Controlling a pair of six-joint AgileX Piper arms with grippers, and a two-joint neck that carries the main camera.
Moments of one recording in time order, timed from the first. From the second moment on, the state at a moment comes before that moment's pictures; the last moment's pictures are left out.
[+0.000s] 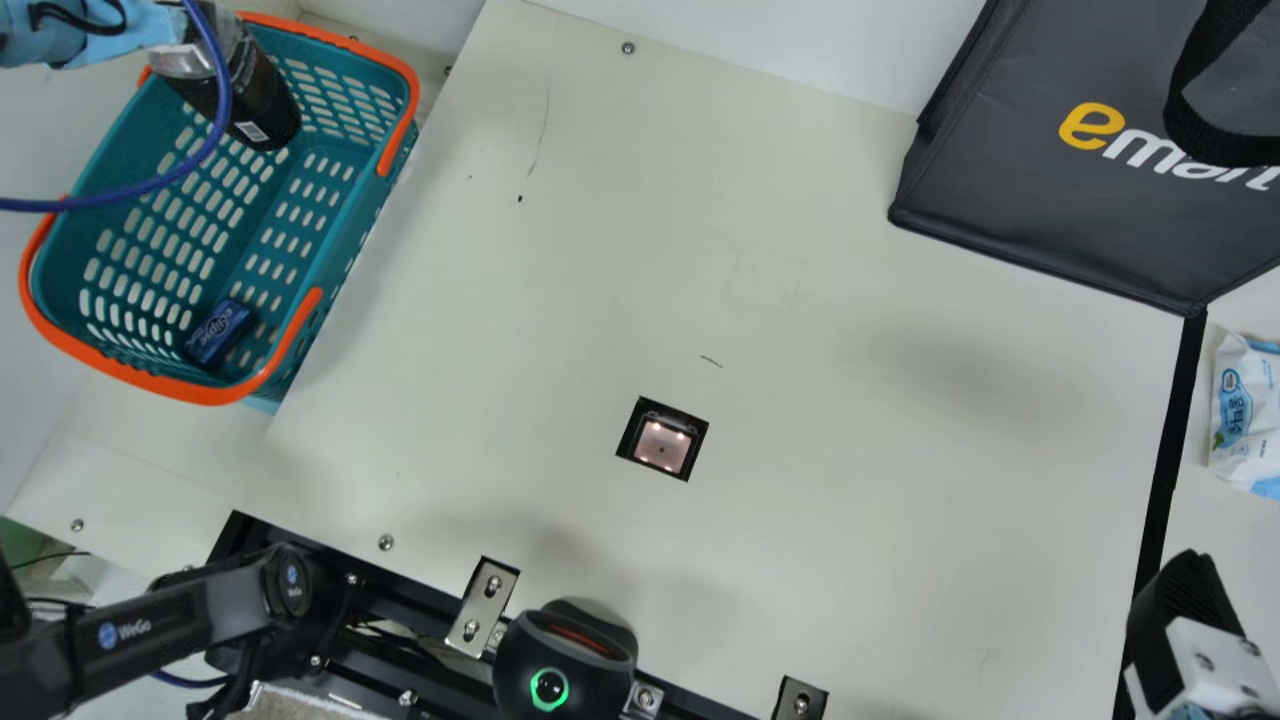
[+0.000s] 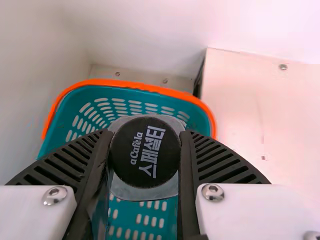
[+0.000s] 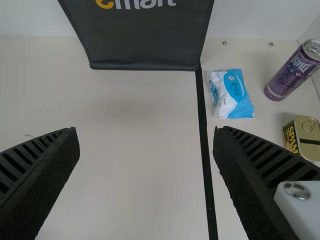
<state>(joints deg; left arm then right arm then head) 32.4 81.5 -80.2 -23.2 55.8 31.4 0.6 42.6 -69.8 -0.8 69.3 0.0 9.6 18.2</state>
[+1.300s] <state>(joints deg) -7.0 71.3 -58.4 -1.1 37.3 -7.3 0.6 42.6 -69.8 -0.8 69.3 0.0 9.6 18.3</state>
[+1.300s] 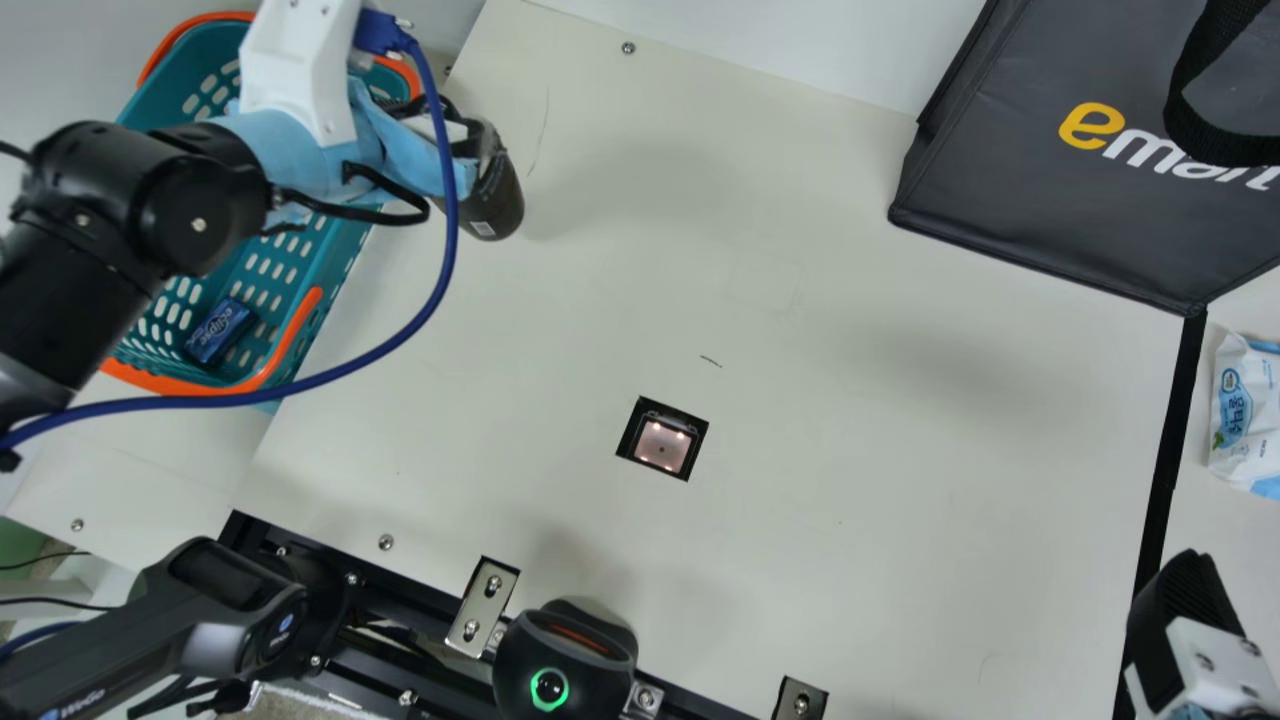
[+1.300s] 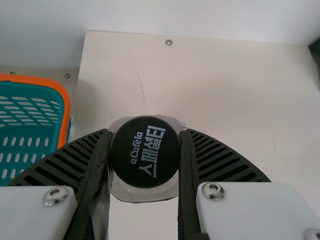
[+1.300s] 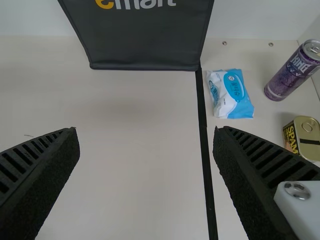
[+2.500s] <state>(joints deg) -8.1 76.3 -53.5 0.9 32.5 -9.4 0.6 42.6 -69.8 -0.8 69.3 0.0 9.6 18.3</state>
